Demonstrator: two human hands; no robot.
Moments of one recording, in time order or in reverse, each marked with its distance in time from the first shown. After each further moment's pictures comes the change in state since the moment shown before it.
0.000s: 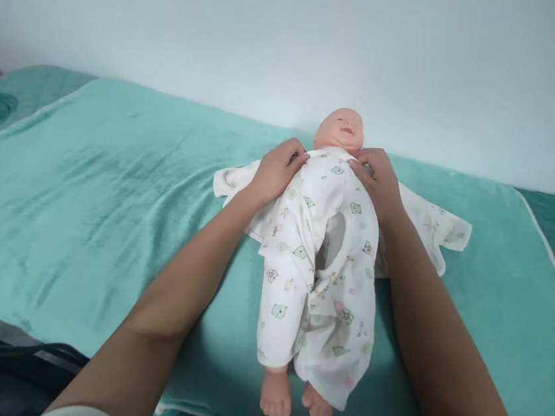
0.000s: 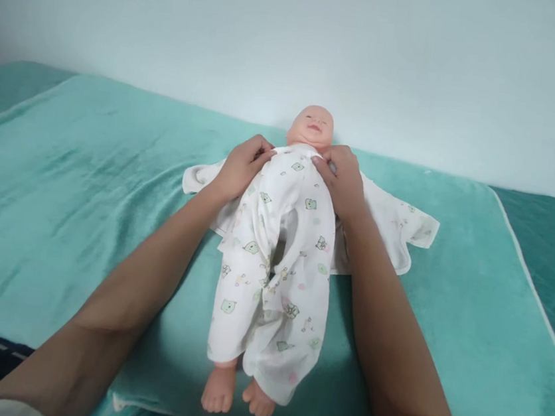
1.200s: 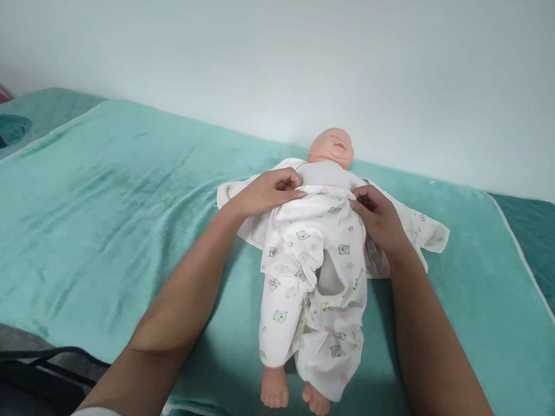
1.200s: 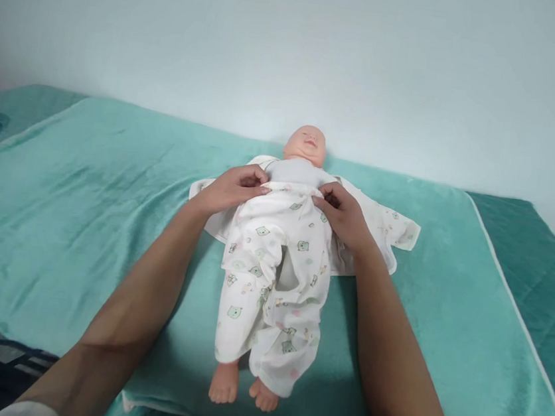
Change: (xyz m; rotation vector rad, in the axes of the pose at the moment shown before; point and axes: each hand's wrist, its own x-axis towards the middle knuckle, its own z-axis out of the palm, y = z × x) left_hand -0.027 0.029 -0.036 -0.406 -0.293 -0.085; right_hand -0.045 -0.031 -0.031 0.324 -0.125 0.272
